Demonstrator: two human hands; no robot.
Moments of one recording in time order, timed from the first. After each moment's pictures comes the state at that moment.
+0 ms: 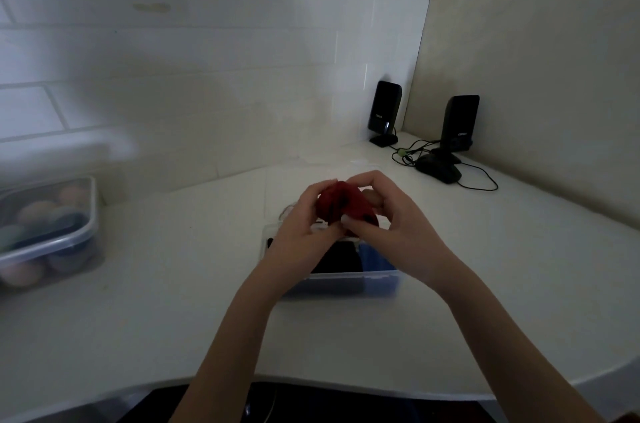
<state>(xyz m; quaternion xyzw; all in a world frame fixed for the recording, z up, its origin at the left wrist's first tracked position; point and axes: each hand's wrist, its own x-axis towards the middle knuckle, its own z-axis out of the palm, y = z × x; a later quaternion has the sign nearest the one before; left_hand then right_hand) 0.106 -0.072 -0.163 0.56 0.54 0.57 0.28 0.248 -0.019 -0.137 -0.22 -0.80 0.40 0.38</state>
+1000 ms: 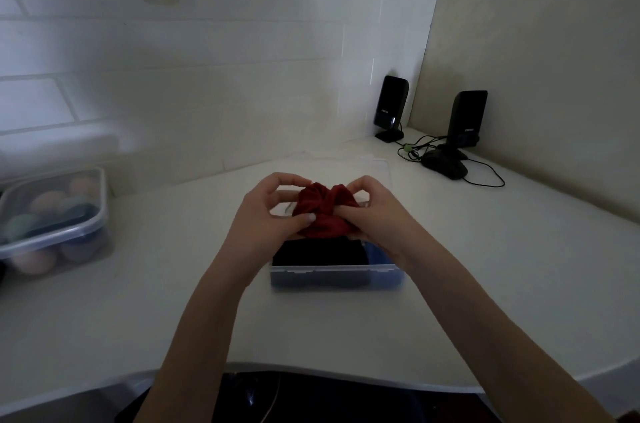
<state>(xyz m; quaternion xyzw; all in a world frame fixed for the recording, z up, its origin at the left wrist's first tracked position) 0.073 -0.100 -0.146 0.46 0.58 0.60 0.31 0.213 -0.006 -0.147 -0.38 -0.67 0.56 0.30</state>
